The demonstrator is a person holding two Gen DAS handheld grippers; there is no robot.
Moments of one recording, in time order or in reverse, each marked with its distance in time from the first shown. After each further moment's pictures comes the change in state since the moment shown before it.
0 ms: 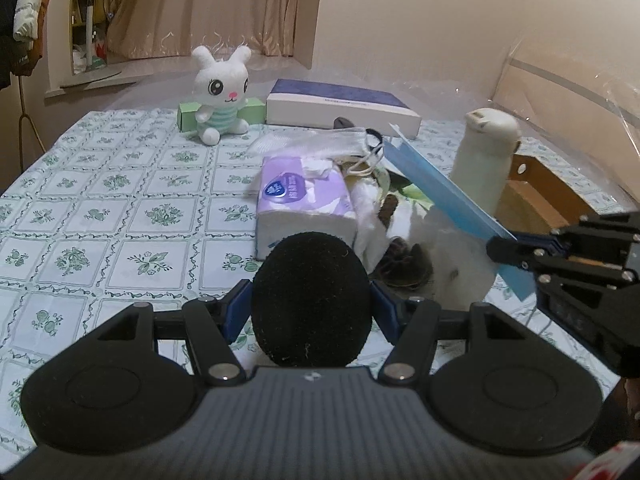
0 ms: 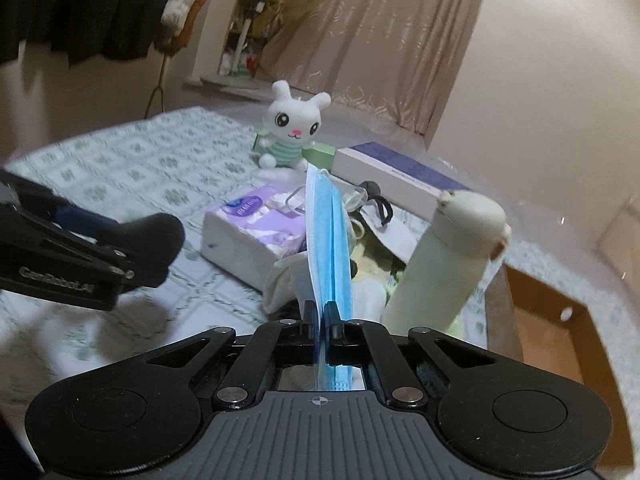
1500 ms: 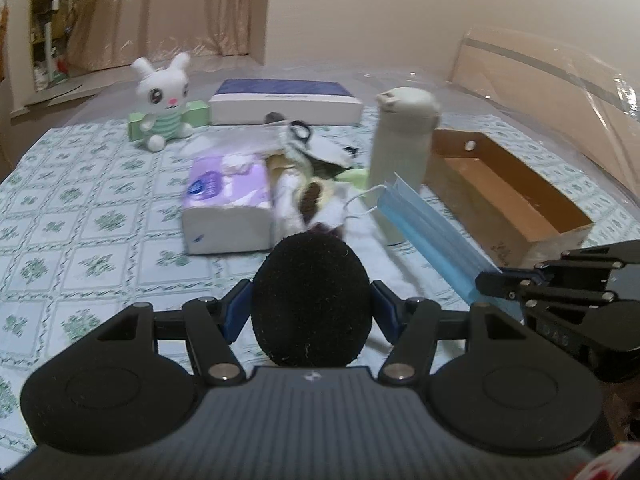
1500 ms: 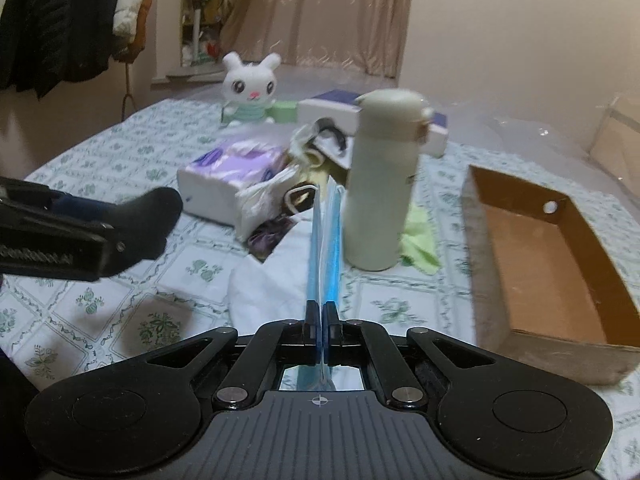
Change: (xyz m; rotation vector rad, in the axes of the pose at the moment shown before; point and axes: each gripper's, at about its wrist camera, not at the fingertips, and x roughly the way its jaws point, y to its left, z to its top) left arm -0.014 -0.063 -0.006 0.095 0.022 -0.090; right arm -0.044 -0.048 -0.046 0.222 0.110 0.024
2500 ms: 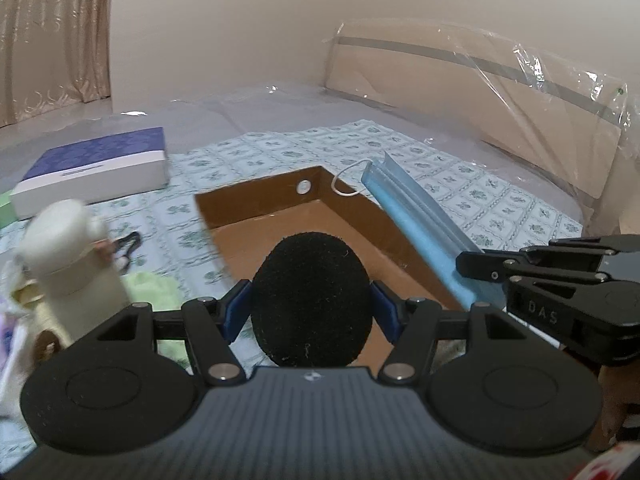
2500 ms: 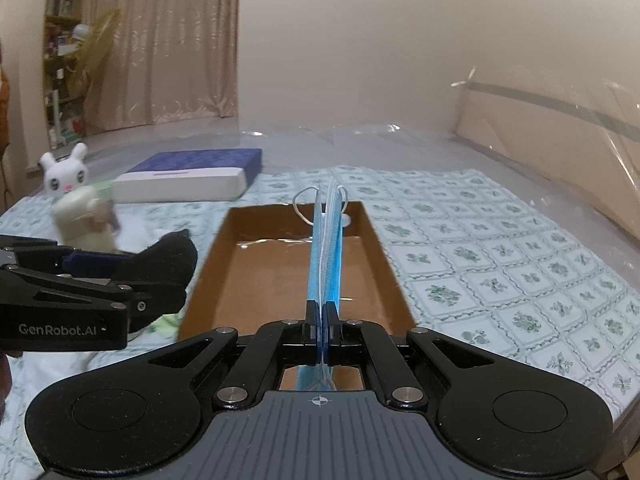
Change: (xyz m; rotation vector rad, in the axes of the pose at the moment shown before) left arm 0.131 -0.218 0.095 0.192 -0.044 -0.279; right arm -0.055 -0.225 0.002 0.260 -0.123 -0.275
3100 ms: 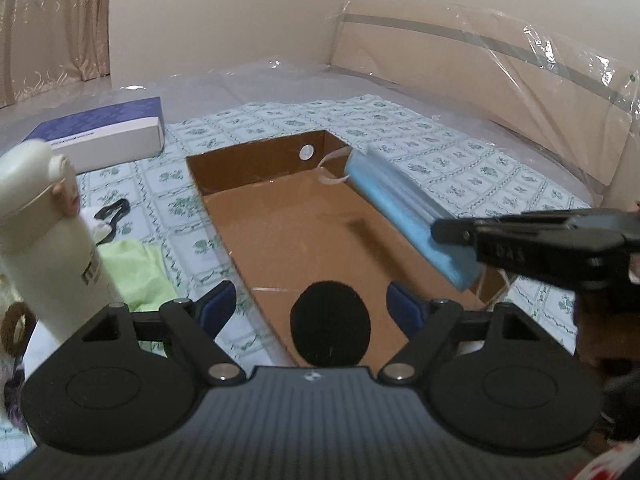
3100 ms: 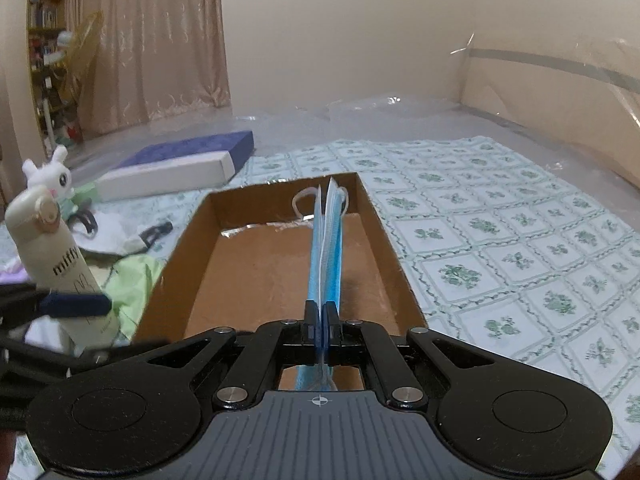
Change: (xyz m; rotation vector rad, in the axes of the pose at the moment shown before) left arm 0.026 0.005 -0.025 -0.021 0.053 0.015; right arm 0.062 -0.035 -0.006 0.079 0.052 0.046
